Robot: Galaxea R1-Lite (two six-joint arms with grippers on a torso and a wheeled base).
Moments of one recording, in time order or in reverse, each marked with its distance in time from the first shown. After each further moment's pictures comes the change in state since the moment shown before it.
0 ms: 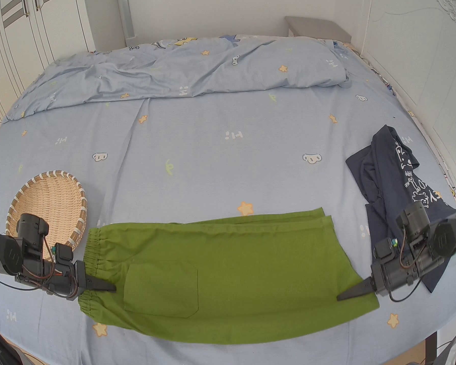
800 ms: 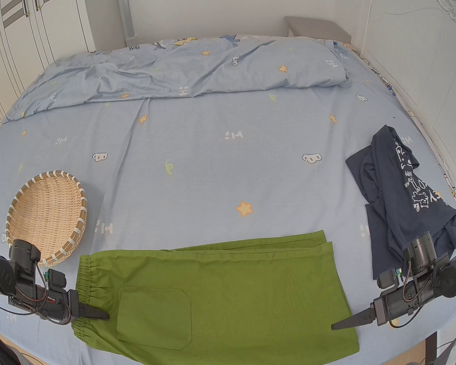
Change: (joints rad) left arm 0.083 -0.055 0.182 0.041 0.006 0.156; right arm 0.047 -0.035 0.356 -0.399 -0.009 -0.005
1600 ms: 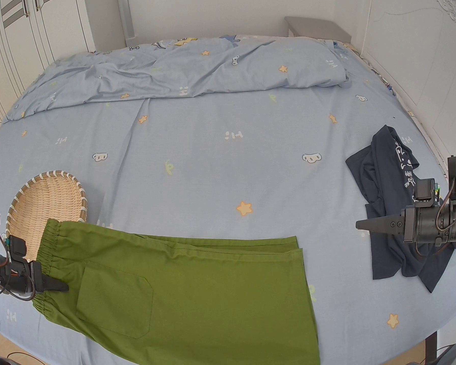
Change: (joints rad) left arm 0.138 -0.319 -0.265 0.436 0.172 0.115; right arm -0.048 -0.318 -0.352 0.108 -0.190 0.153
